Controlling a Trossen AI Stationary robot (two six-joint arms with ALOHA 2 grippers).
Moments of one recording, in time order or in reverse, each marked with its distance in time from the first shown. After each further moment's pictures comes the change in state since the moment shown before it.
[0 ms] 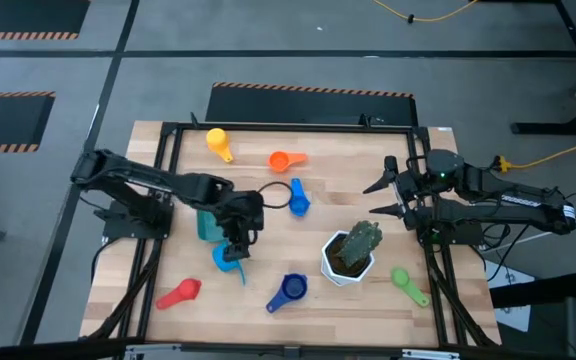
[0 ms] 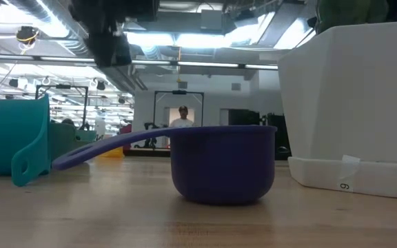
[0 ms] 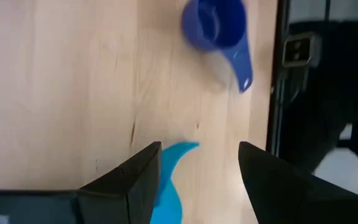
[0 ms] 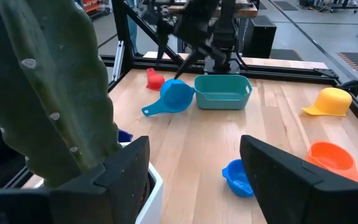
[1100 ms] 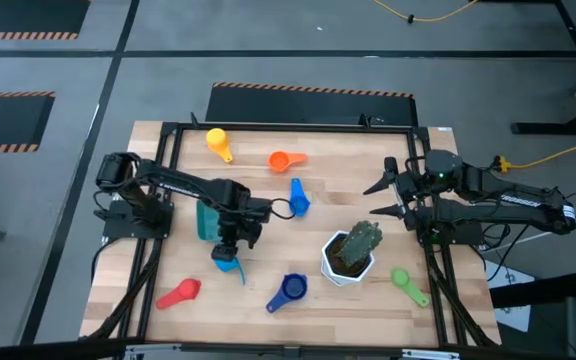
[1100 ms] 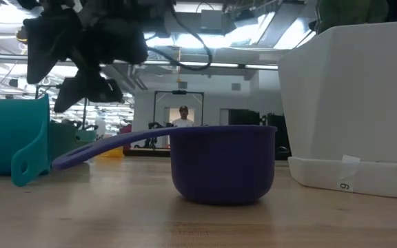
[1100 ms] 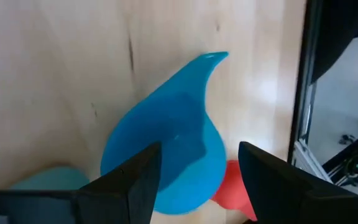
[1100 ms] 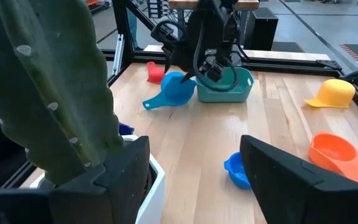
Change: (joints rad) left arm 0.043 0.194 0.000 -0.243 0.131 0.415; right arm 0.000 0.000 0.000 -0.029 -0.001 0.000
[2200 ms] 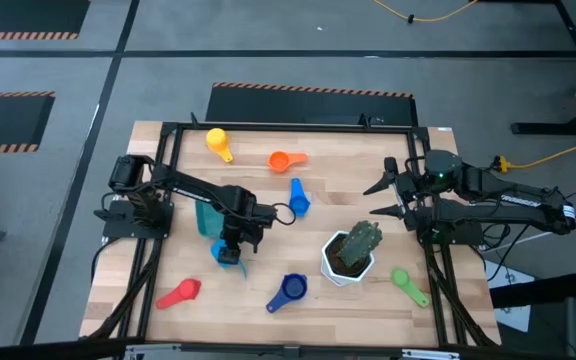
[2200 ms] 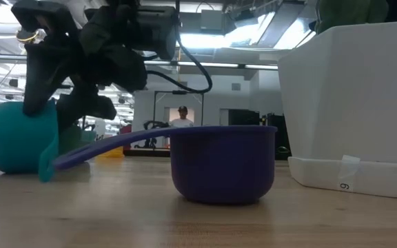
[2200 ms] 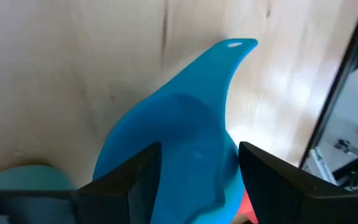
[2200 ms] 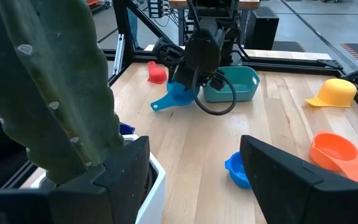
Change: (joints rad) left arm -0.008 0.095 -0.001 -0.003 -0.050 -0.090; right arm 0.000 0.000 0.000 -0.002 -0.001 0.001
